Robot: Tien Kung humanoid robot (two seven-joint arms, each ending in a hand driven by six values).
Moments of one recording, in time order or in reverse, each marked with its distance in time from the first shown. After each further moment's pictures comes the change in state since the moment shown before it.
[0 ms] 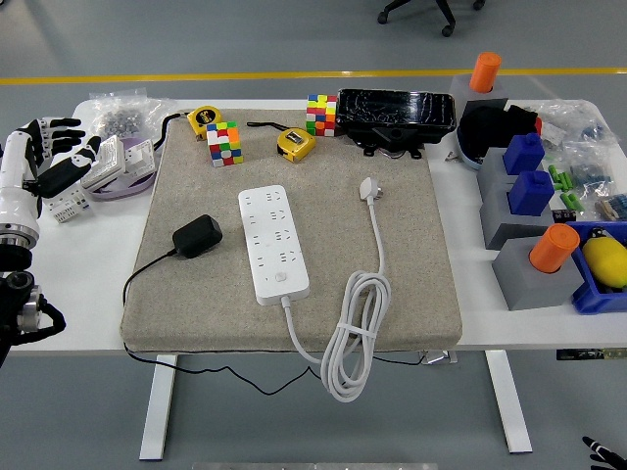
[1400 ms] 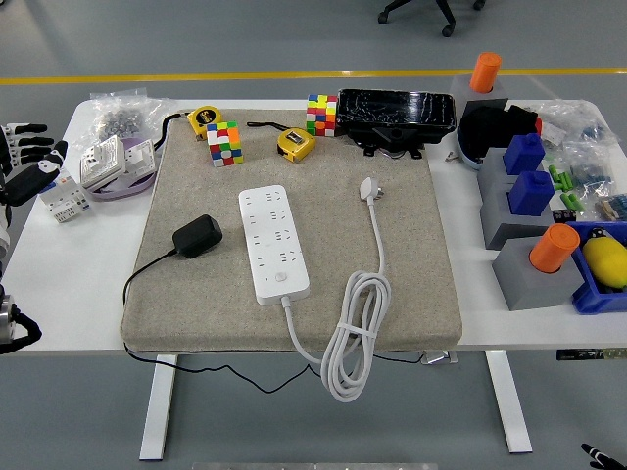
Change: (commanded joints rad) left arm 0.081 0.018 -0.074 -0.059 0.023 -0.022 0.029; right arm 0.006 0.003 -0.056 -0.046 0.028 0.002 -0.001
